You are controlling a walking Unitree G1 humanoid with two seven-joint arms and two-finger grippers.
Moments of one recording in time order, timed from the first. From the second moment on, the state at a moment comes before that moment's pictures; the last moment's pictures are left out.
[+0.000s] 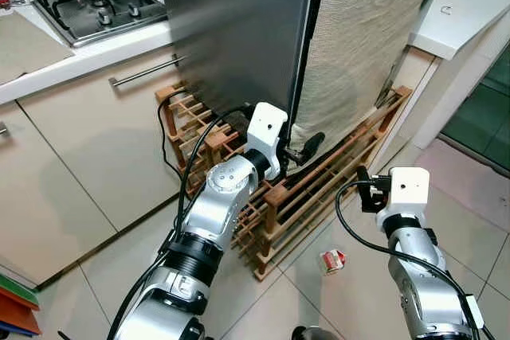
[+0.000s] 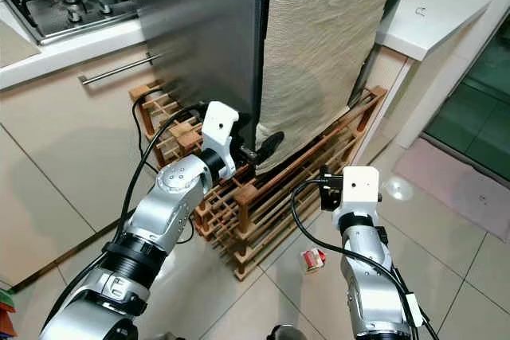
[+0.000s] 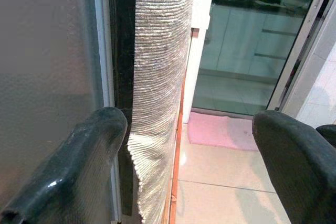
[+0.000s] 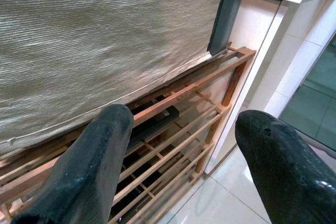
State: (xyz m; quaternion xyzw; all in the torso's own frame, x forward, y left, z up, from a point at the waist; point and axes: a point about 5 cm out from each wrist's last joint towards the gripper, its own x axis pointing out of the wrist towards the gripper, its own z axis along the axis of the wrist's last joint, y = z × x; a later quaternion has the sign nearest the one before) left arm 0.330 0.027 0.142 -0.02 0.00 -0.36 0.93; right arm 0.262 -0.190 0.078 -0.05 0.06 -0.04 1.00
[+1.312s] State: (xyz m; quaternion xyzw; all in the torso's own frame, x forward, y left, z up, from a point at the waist) left arm 0.351 0.011 0.145 0.00 0.02 -0.32 0.95; right arm 0.260 -0.190 0.077 -0.05 0.05 -0.04 1.00
